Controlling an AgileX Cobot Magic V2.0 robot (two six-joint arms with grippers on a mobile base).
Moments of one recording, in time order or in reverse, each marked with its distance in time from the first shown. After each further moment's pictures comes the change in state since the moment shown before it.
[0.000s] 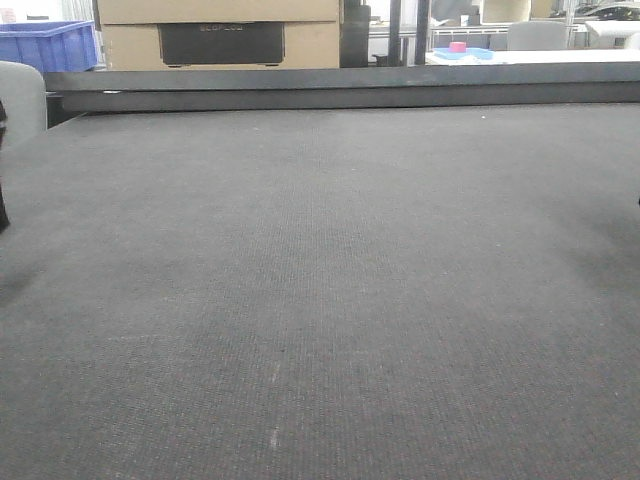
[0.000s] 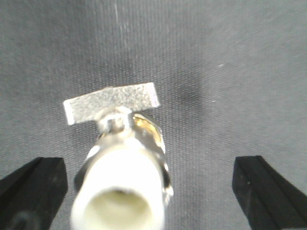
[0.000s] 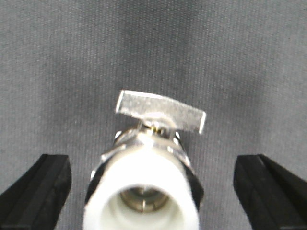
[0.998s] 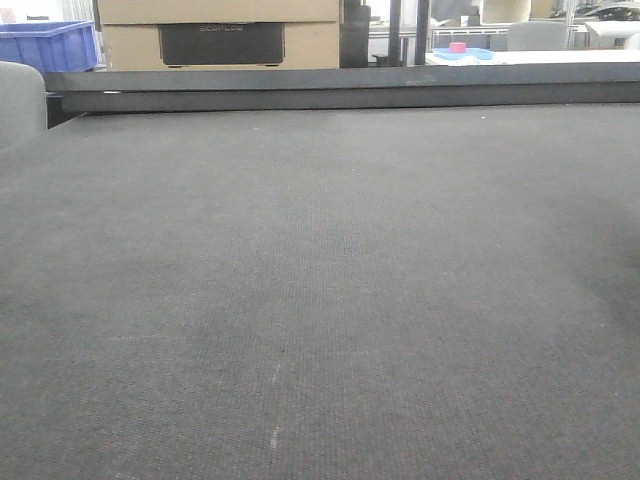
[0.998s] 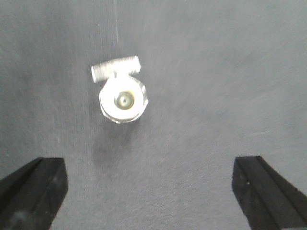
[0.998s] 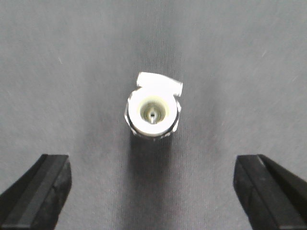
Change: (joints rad) left arm 0.000 -0.316 0.001 -0.009 0.126 0.000; right arm 0.000 -0.381 0.006 0.004 0.147 0.010
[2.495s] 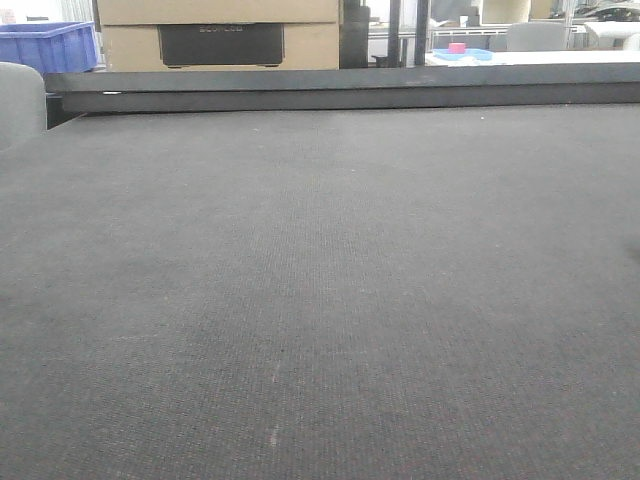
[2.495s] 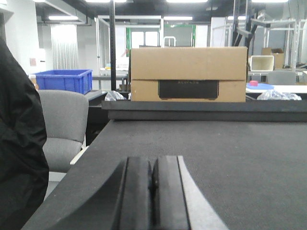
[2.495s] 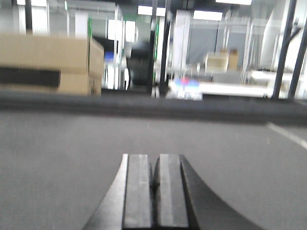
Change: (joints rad) left arm 0.127 -1.243 1.120 0.007 -1.266 0.079; right arm 0.000 -1.155 1.071 0.003 -1.173 0.015
